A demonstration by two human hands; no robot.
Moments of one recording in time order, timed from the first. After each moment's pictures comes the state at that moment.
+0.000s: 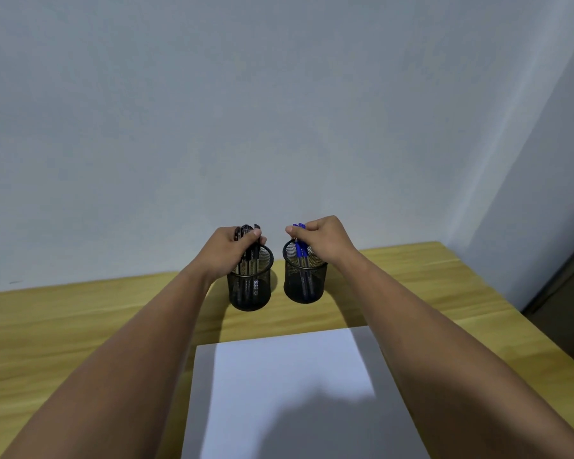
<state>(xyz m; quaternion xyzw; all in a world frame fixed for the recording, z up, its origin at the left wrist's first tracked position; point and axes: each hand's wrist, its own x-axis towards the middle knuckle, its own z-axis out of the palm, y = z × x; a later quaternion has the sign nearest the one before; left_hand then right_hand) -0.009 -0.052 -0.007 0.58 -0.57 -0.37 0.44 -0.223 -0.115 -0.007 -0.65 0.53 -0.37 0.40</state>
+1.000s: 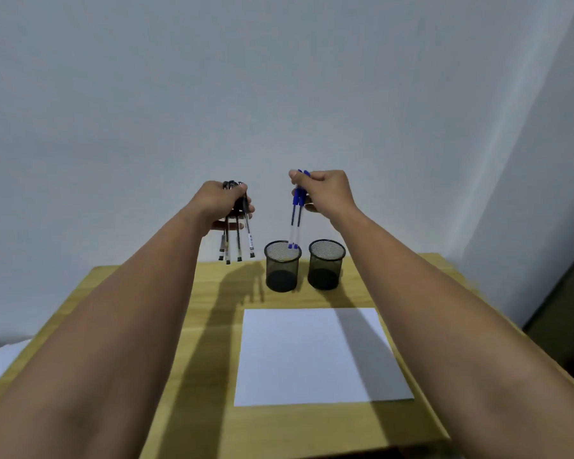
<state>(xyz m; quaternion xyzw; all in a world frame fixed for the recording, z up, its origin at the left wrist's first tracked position) 0.032 0.078 0.140 0.64 -0.46 -0.36 0.50 -0.174 -0.004 0.134 -0.64 0.43 -0.49 0.42</state>
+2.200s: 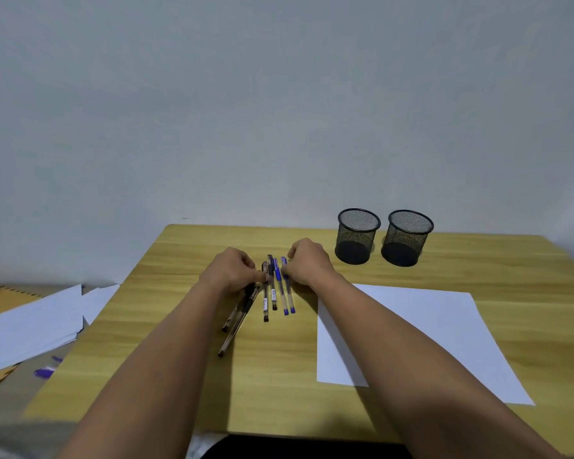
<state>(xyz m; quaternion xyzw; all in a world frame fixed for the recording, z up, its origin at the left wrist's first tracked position) 0.135 0.146 -0.044 0.82 -0.46 -0.24 0.25 -0.020 0.058 -0.050 -0.78 0.55 -0.14 0.28</state>
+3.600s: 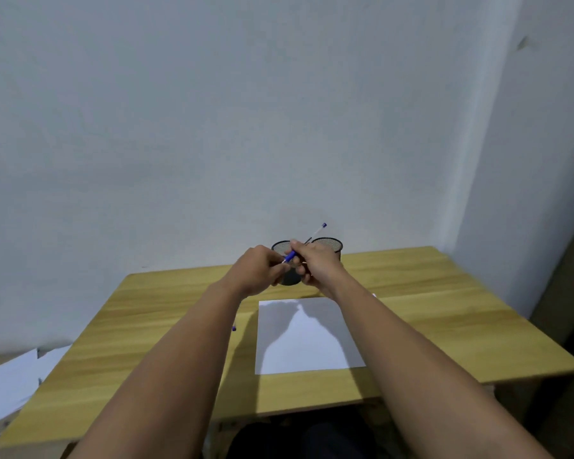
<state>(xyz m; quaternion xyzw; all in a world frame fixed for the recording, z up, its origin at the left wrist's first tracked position) -0.035 0.167 0.061 0.64 -0.70 -0.16 0.28 -0.198 0.114 0.045 -0.53 0.42 -0.40 0.62</state>
